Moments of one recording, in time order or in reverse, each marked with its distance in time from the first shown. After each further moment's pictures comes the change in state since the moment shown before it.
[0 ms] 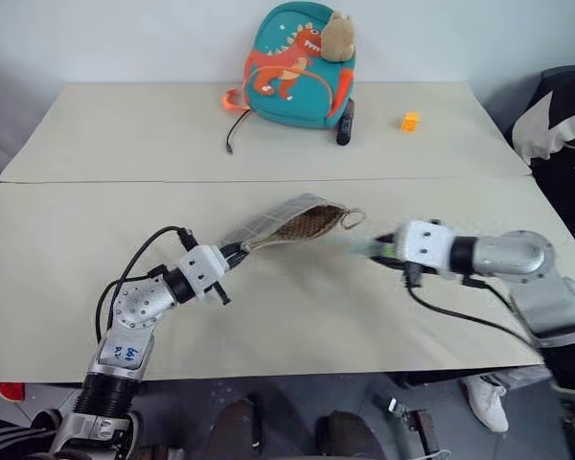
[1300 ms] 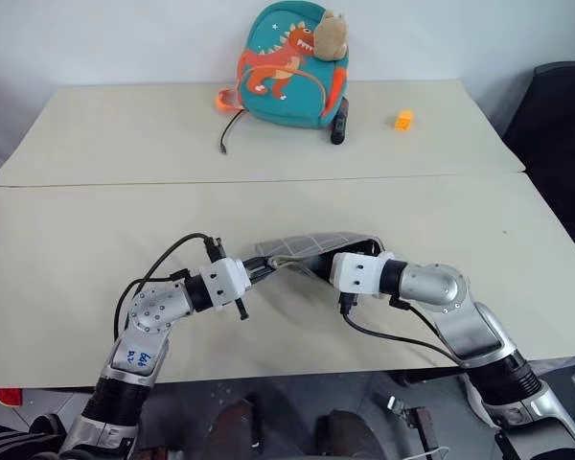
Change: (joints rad) left arm 0.001 -0.026 -0.085 -0.121 0.030 -0.004 -0.083; right arm 0.017 0.355 0.131 -0.136 -0.099 -0.134 -0.127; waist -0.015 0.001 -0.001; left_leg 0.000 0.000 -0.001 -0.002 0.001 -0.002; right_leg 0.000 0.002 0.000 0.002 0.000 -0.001
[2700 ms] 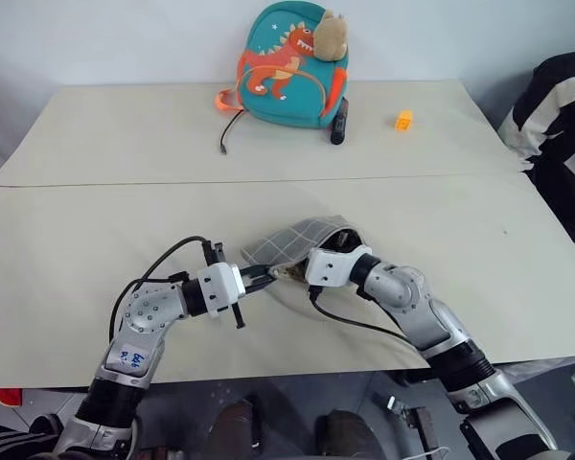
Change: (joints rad) left arm 0.010 0.028 -0.010 -0.036 -0.126 0.049 -0.130; right arm -0.080 0.147 0.084 0.290 -0.330 -0.247 -0.397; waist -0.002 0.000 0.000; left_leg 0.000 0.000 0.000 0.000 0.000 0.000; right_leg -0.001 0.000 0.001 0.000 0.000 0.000
